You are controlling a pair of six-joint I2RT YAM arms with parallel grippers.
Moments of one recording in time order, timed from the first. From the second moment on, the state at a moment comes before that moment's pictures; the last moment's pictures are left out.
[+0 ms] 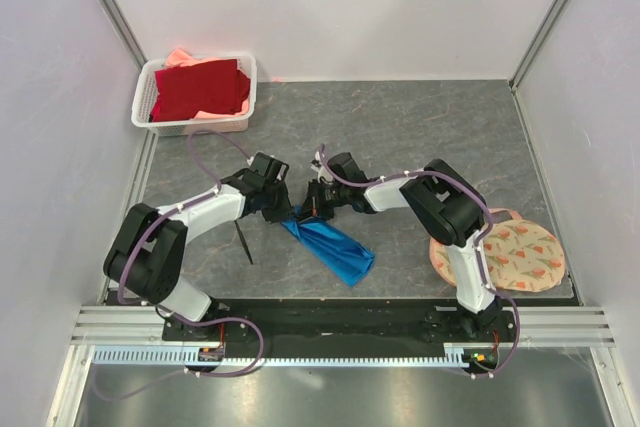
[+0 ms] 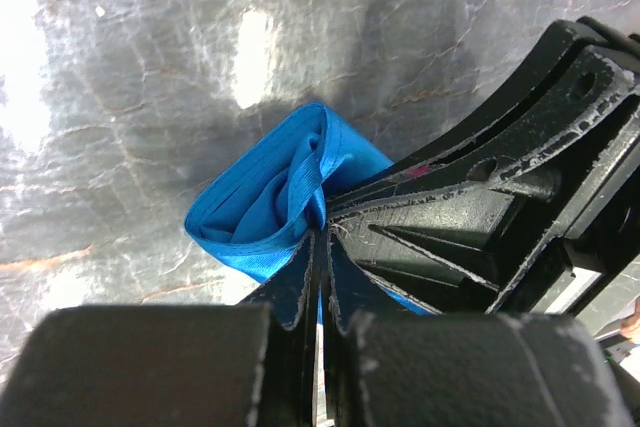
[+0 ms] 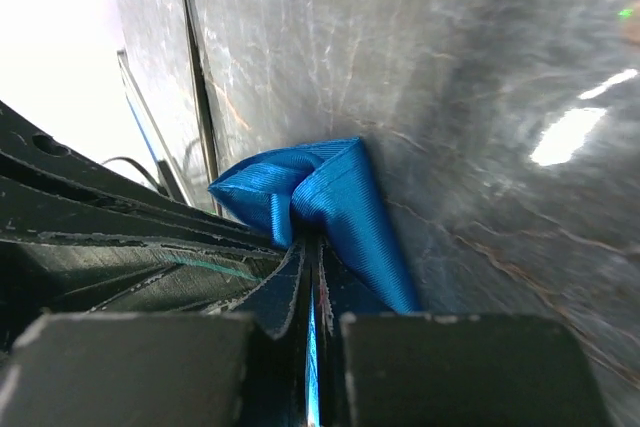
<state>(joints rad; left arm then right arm) -0.49 1.53 0.82 -0.33 0.11 -0.78 0.72 2.14 1.15 0.28 -0.68 0.85</state>
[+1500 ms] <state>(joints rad) -0.66 1.27 0.59 -0.32 0.29 -0.88 0.80 1.65 1.09 -0.49 -0.23 0.20</state>
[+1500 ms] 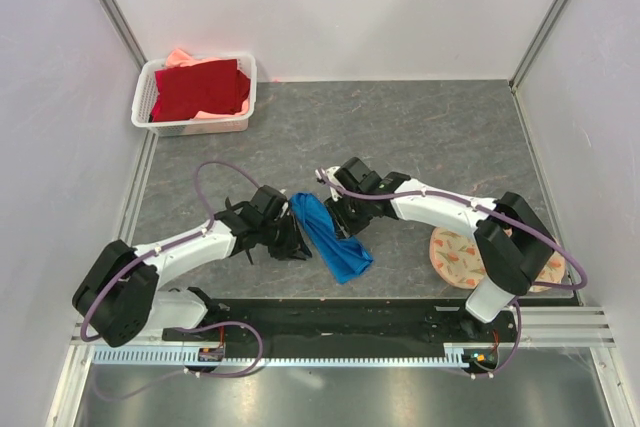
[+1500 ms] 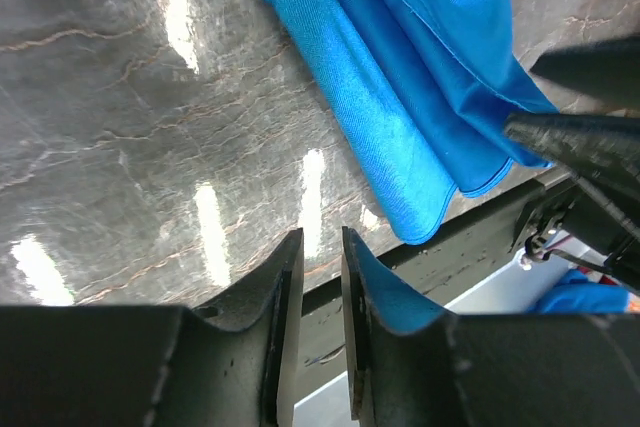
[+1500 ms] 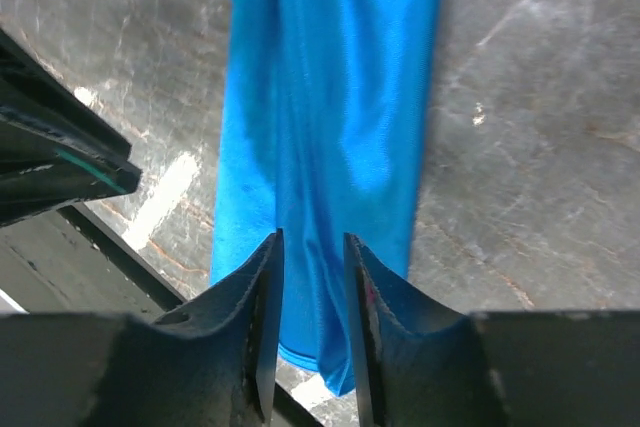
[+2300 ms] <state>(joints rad) -0.70 1.34 0.53 -0.17 0.28 -1.03 0.94 1.75 1.12 -0.54 -0.10 0.19</state>
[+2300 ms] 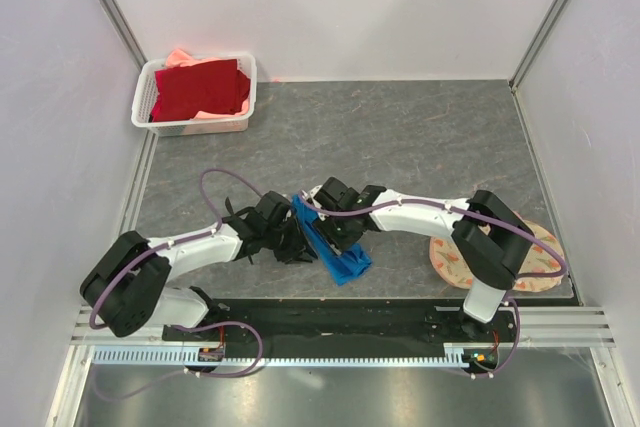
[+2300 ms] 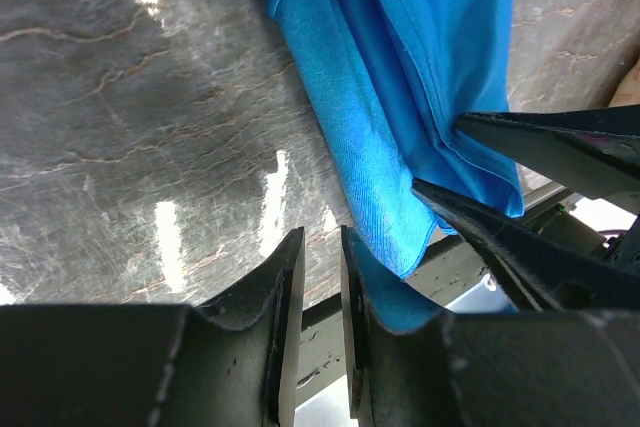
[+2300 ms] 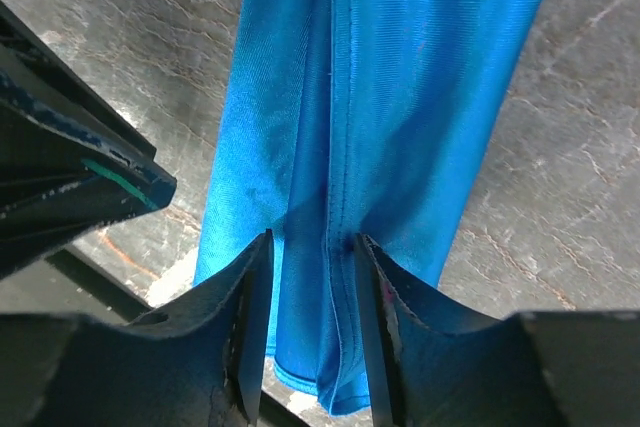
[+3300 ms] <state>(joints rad) -0.70 1.44 0.59 -0.09 0.29 -1.08 0.99 1.78 1.13 -0.54 0.06 0.26</state>
